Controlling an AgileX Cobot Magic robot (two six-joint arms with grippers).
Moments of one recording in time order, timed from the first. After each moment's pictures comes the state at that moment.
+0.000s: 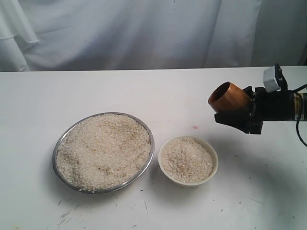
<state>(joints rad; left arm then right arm) 0.03 0.00 0.00 -0.01 0.33 -0.02 -0.07 2.16 -1.11 -1.63 -1.20 0.80</state>
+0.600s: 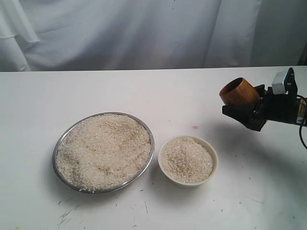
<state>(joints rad) 0.03 0.00 0.00 -0.01 0.33 -0.02 -0.12 2.25 -1.11 -1.43 -1.20 0.62</state>
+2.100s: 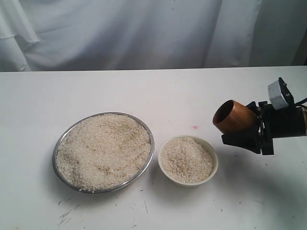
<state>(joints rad) 0.03 0.00 0.00 -0.01 0.33 -0.02 -0.10 2.10 -0.99 -1.75 -1.20 0.77</state>
